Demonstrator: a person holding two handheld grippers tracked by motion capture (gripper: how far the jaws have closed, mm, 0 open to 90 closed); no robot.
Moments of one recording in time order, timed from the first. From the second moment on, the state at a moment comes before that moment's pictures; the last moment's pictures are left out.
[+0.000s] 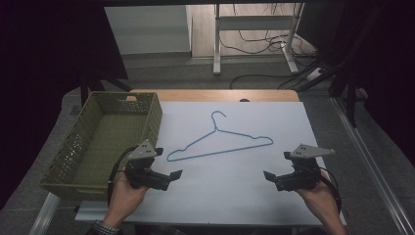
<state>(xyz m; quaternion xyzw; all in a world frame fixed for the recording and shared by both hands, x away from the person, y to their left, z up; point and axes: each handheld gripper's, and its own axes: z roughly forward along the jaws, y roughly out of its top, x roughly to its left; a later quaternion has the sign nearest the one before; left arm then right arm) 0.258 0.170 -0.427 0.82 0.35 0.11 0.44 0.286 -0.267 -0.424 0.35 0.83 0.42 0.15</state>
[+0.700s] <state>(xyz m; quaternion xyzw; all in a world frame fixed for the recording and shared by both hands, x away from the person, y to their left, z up) 0.311 0.126 -0.457 0.84 0.35 0.10 0.41 0.317 -0.244 -0.423 0.36 0.84 0.39 0.16</state>
